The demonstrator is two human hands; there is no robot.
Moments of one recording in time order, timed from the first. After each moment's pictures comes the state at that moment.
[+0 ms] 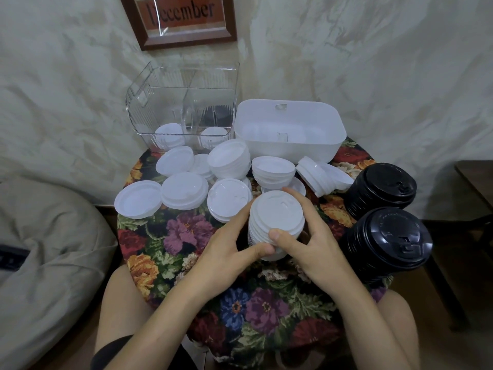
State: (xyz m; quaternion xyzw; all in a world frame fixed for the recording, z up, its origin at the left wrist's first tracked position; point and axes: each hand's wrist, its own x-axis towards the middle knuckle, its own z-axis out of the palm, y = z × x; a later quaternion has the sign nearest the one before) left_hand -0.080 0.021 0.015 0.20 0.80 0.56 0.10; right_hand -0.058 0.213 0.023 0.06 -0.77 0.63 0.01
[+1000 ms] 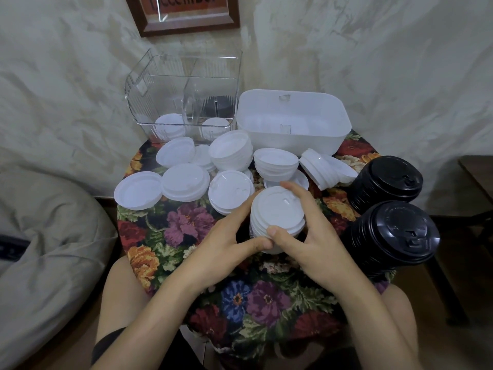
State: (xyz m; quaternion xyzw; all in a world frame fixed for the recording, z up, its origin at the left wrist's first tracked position) left_hand -0.083 0.012 0.017 0.22 0.79 0.56 0.13; right_hand -0.056 0.212 0.025 0.07 -0.83 0.56 0.00
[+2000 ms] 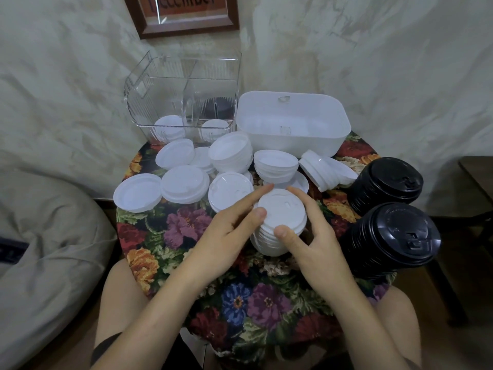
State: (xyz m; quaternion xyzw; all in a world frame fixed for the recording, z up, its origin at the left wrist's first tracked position) left_hand -0.090 0.021 0.025 0.20 0.76 0.61 0.11; right_hand -0.046 0.201 0.025 0.02 -0.78 0.63 0.04
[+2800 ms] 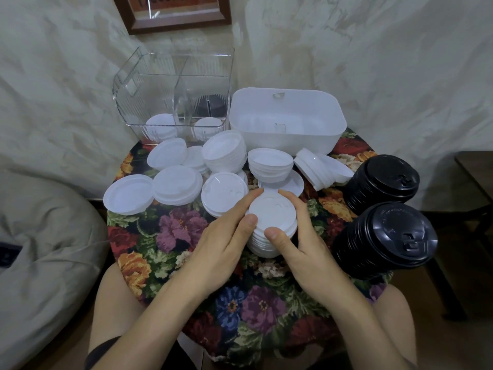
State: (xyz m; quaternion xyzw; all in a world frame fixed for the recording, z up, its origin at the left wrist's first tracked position) left_hand -0.085 0.022 0.014 0.19 0.82 0.53 0.09; right_hand -0.051 0.206 0.014 0.03 -0.79 0.62 -0.03
